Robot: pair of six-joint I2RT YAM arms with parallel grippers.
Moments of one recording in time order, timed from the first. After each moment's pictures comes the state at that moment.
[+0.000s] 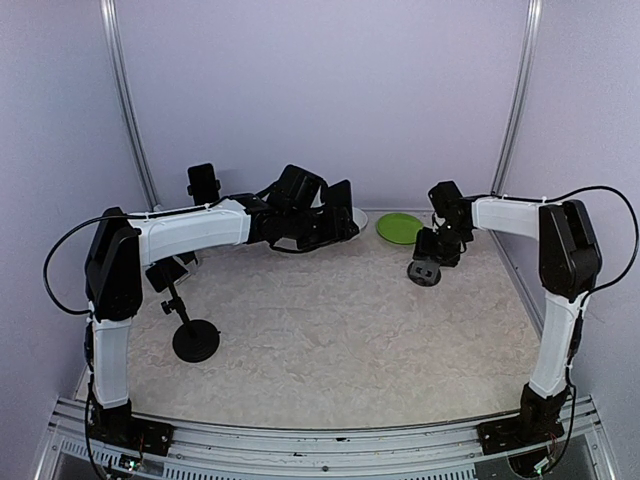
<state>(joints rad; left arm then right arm) -0.79 2.08 1.77 -0.29 0.04 -0.70 0.31 1.98 1.50 -0.61 0.03 0.55</state>
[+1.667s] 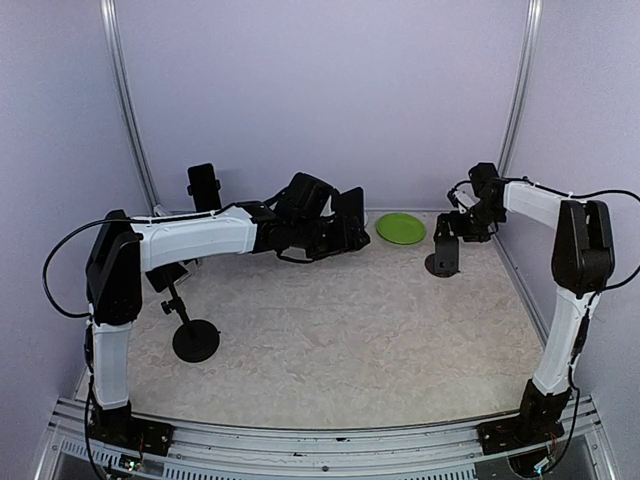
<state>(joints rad) -0.85 2.07 1.74 -0.26 0.04 -0.70 0.08 1.97 1.62 -0.69 -0.19 -0.02</state>
